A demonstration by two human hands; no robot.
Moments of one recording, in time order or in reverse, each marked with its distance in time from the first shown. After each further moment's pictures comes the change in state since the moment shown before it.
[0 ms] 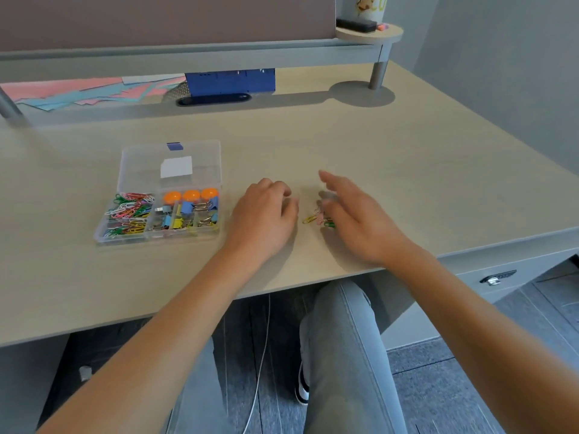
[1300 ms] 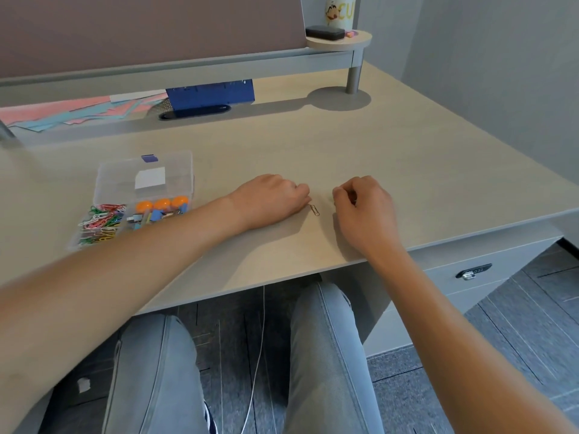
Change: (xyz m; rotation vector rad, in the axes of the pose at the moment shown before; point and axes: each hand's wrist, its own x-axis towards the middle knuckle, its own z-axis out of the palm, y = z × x) left_hand 0.067 0.035 0.025 0.654 -0.163 0.780; right_hand -0.012 0.037 -0.027 -0.013 0.456 0.236
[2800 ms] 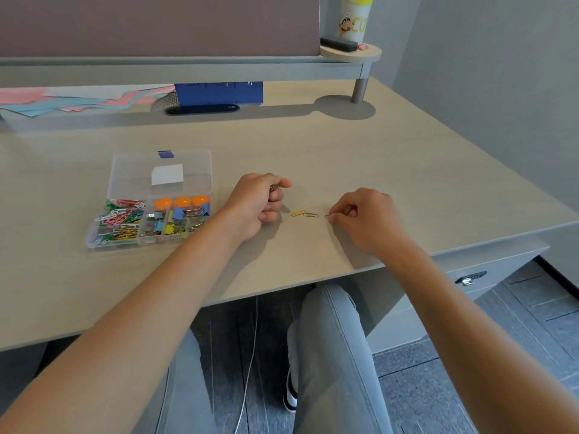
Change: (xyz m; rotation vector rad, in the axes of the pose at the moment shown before) left_hand -0.044 -0.017 -0.010 -2.035 0.202 -1.097; right_hand 0.001 -0.036 0.001 -0.199 -0.253 -0.036
